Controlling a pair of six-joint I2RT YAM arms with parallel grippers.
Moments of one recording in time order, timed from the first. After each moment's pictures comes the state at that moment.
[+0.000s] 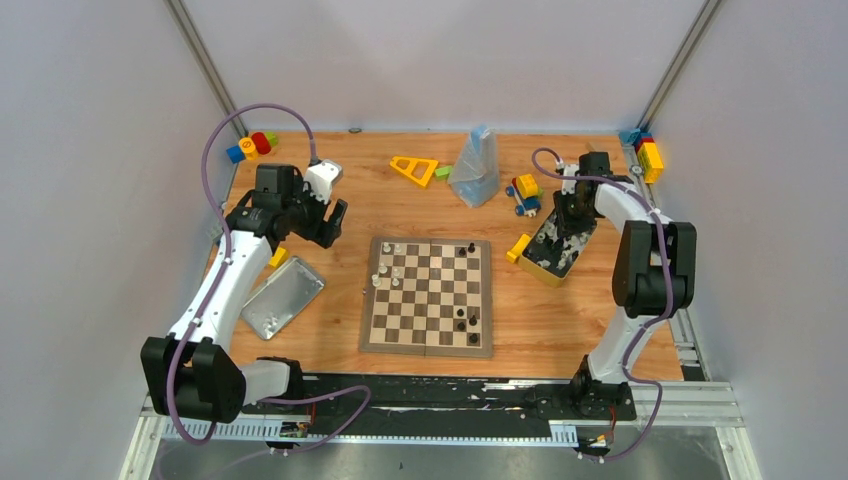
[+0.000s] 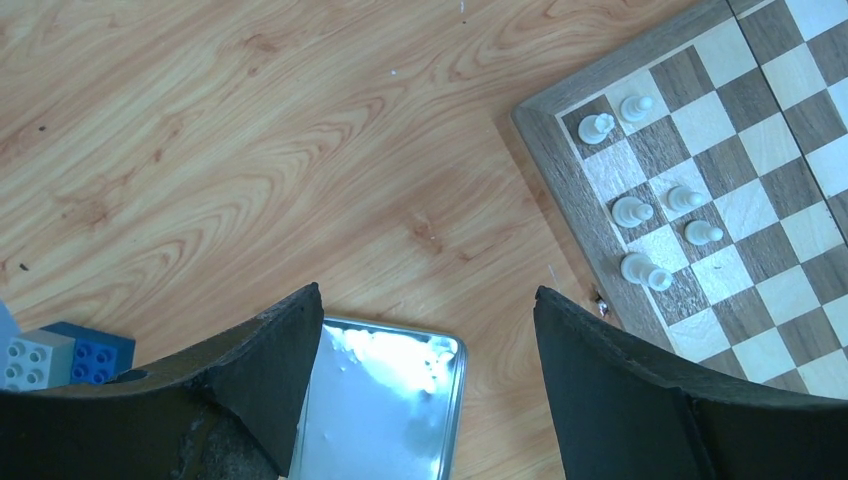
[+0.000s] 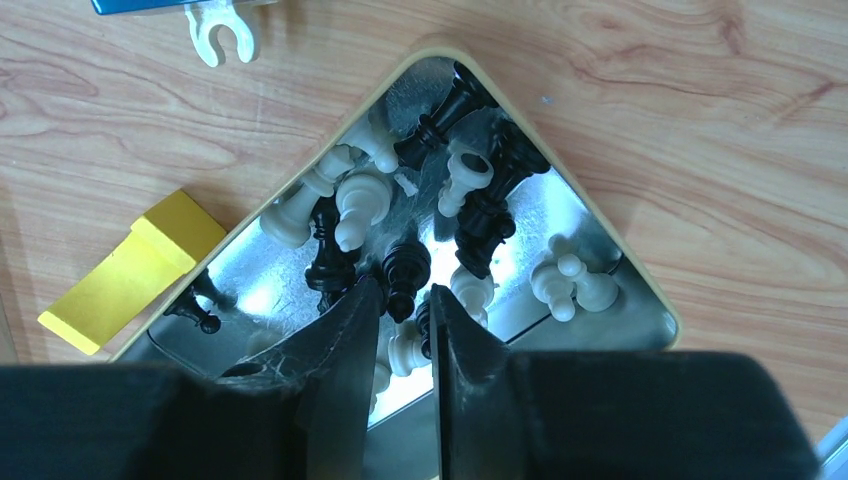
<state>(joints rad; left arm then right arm) -0.12 1.23 1.09 -0.65 0.26 0.36 -0.05 1.84 1.30 -0.63 -0.13 -0.20</state>
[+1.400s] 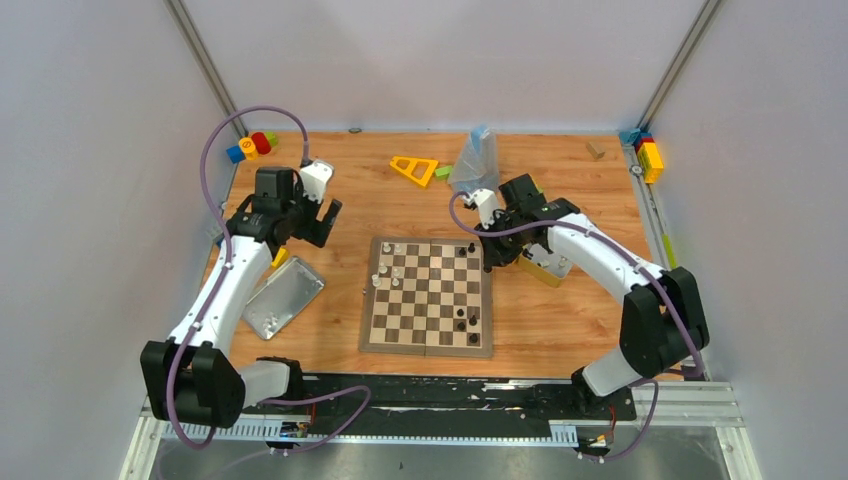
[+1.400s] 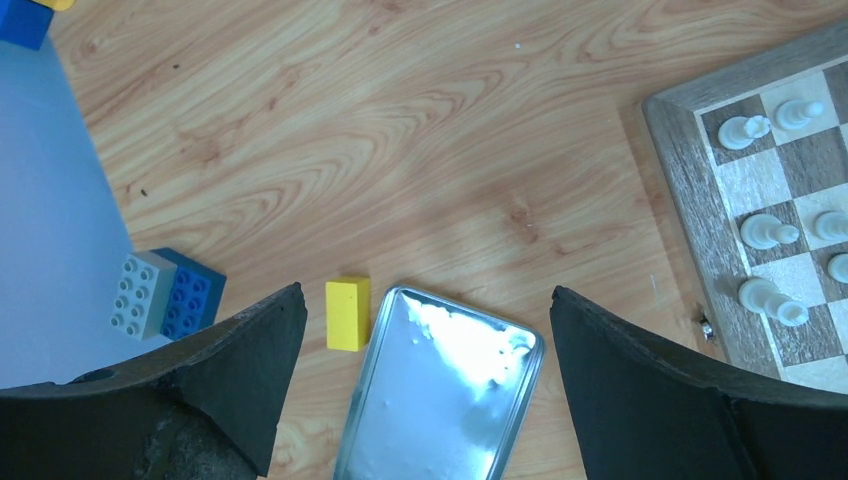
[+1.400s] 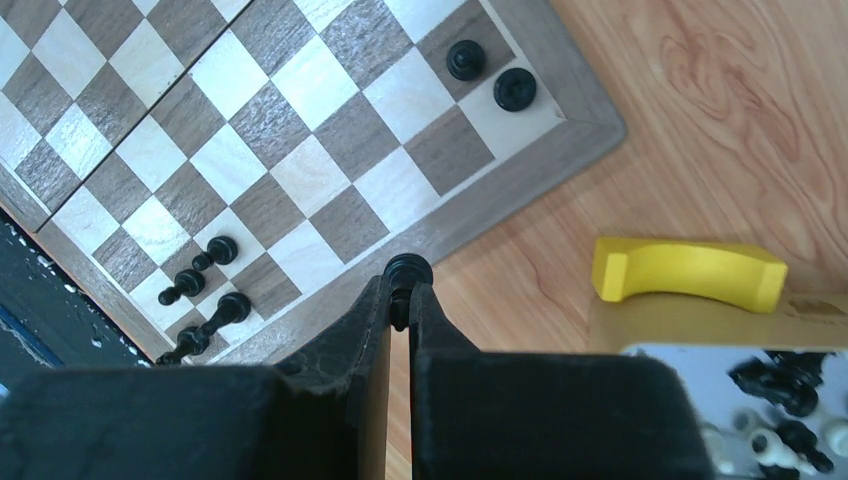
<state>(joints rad) -0.12 1.21 1.04 -0.59 0.05 0.36 0.45 1.51 1.14 -0.69 -0.33 -0.29</state>
